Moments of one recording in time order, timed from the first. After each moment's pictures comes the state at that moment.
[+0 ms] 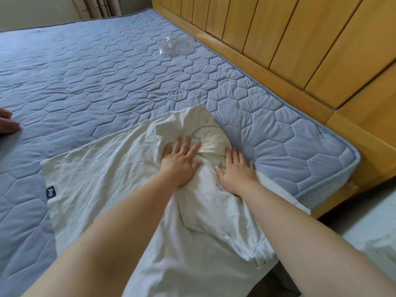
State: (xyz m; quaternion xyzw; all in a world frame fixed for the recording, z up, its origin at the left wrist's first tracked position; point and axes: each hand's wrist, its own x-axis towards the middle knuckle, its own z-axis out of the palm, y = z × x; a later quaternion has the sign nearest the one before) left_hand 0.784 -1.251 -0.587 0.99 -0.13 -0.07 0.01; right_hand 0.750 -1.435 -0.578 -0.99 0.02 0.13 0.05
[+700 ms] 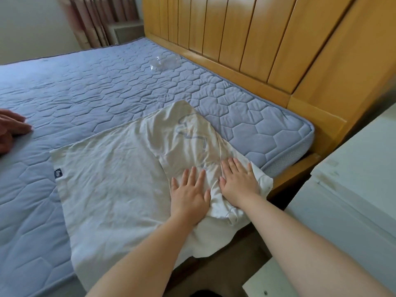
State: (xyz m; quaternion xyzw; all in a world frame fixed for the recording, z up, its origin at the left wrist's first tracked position) left_hand 0.592 -1.320 -0.596 0.99 -0.10 -0.03 0.07; right_hand 0.616 -1.478 -0.591 -1.00 -0.02 0.04 0.01
